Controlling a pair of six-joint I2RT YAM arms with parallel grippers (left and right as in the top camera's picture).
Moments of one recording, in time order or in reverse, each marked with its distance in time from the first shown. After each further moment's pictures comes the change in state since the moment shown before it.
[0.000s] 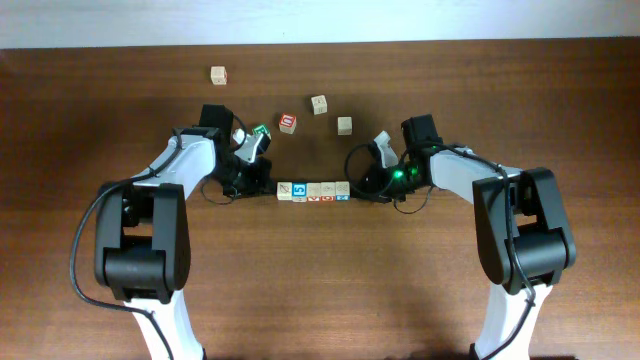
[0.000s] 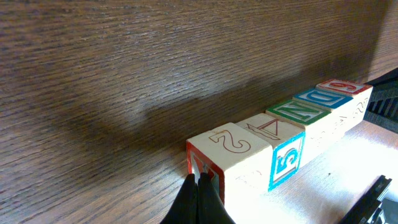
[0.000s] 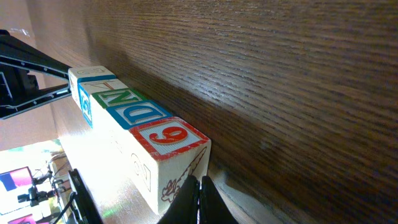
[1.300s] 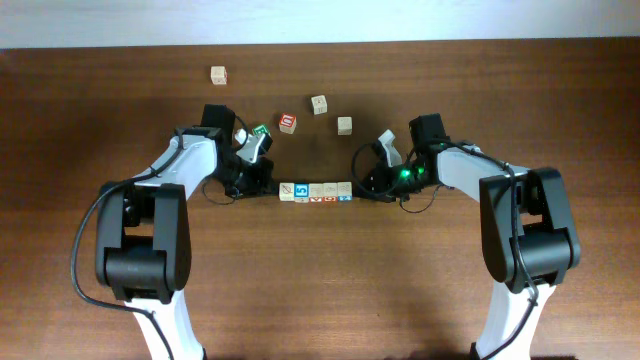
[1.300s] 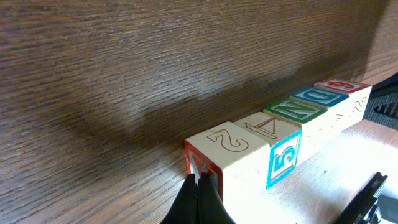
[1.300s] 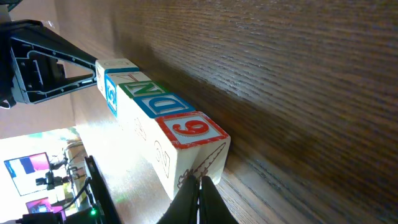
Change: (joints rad) left arm -0.006 0.000 0.000 0.000 0.012 0.000; right arm -0.039 0.000 0.009 -0.053 -0.083 -0.079
